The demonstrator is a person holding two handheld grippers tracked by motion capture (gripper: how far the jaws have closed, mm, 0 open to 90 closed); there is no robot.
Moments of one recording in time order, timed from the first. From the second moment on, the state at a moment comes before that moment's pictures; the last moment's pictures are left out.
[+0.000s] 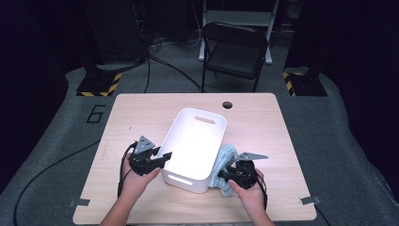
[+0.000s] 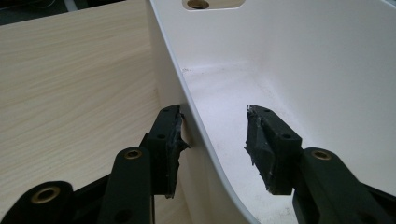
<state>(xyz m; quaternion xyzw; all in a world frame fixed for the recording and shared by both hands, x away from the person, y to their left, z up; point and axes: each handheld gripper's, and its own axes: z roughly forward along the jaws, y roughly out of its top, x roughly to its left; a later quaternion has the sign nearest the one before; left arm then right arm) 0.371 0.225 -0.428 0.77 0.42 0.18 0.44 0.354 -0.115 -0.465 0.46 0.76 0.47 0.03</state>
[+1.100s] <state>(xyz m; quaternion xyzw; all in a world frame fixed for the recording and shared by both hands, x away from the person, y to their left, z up) 0.371 0.224 -0.429 0.77 0.41 0.18 0.45 0.337 -0.115 -0.423 0.40 0.74 0.53 0.03</state>
